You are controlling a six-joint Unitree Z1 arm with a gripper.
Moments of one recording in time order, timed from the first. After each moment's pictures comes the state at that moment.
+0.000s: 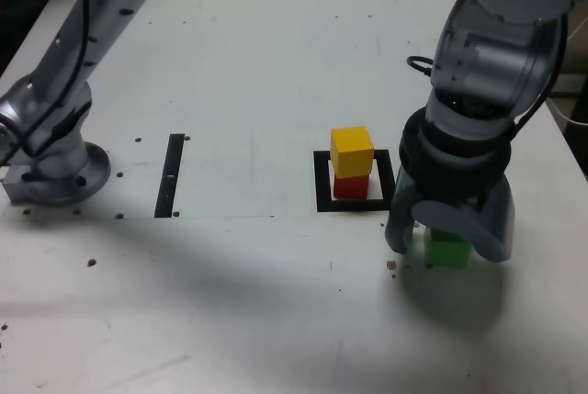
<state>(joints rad) -0.39 2.31 -1.96 1.31 0.14 -0.07</state>
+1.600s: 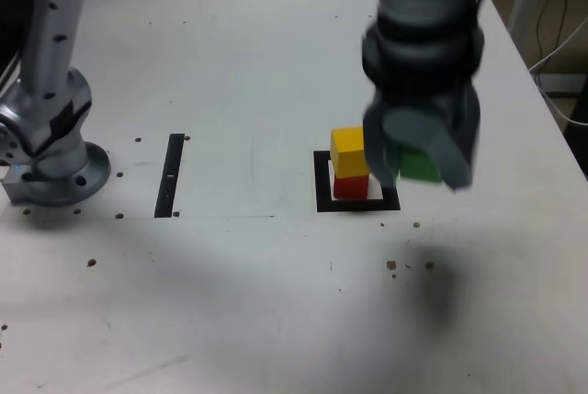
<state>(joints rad) -0.38 2.04 -1.88 1.34 0.18 -0.03</state>
